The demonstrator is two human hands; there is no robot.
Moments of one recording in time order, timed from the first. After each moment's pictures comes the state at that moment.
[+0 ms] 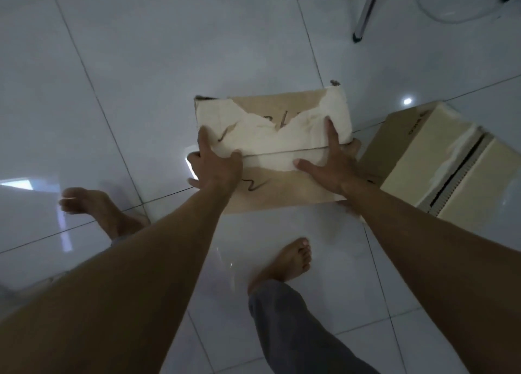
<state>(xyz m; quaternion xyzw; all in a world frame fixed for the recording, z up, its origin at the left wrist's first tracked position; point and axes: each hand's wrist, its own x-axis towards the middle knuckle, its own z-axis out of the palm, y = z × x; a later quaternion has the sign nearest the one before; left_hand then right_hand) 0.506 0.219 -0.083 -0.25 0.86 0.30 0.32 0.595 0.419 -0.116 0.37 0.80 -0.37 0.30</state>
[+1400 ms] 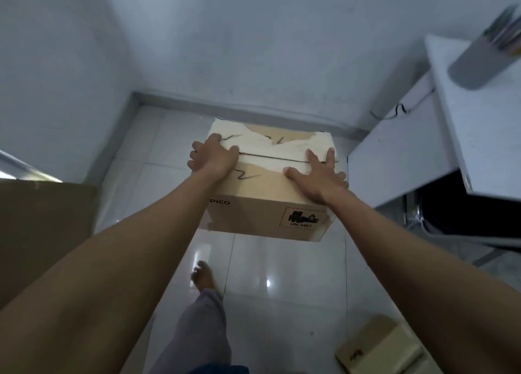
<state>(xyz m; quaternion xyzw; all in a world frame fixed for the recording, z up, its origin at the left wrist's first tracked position) 0.231 -0.062 0.420 -0.28 0.89 0.35 0.11 0.260 0.159 0.436 0.14 0.94 -0.17 0.25</state>
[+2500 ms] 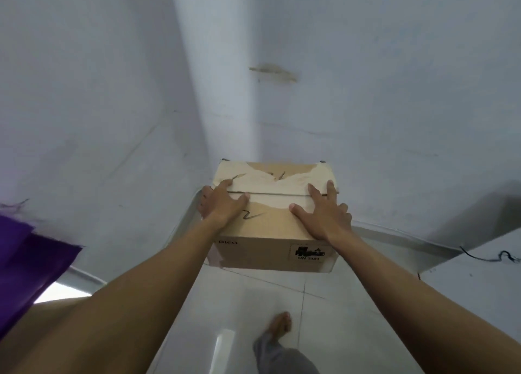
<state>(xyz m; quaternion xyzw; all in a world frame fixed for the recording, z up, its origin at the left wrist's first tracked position) -0.007 -0.353 0.527 -0.26 0.91 0.33 0.04 -0.014 -0.122 0.537 0.03 0.98 -0.17 0.12</state>
